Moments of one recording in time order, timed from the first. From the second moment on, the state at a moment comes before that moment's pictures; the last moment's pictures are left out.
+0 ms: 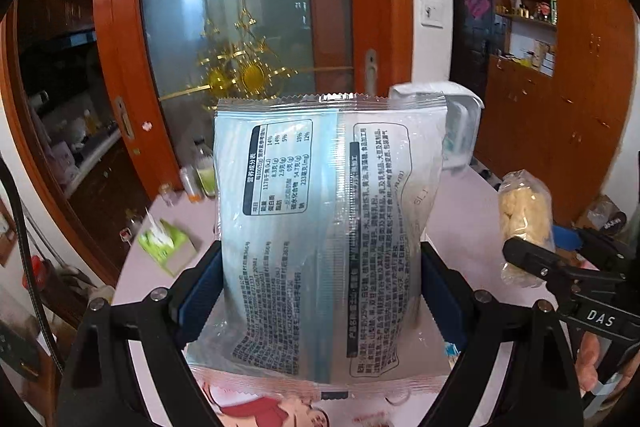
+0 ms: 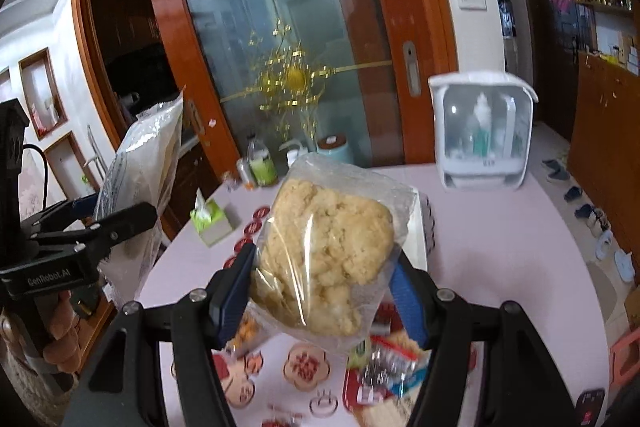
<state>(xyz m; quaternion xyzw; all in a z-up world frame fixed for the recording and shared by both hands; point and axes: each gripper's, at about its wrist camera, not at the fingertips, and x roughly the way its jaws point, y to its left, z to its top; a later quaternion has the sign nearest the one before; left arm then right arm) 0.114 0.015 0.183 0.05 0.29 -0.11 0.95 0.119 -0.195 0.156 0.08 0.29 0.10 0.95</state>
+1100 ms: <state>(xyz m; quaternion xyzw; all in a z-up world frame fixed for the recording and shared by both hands) 0.368 -0.025 -0.007 0.00 0.47 -0.07 0.88 0.359 -0.191 0.010 0.10 0.43 0.01 0.90</state>
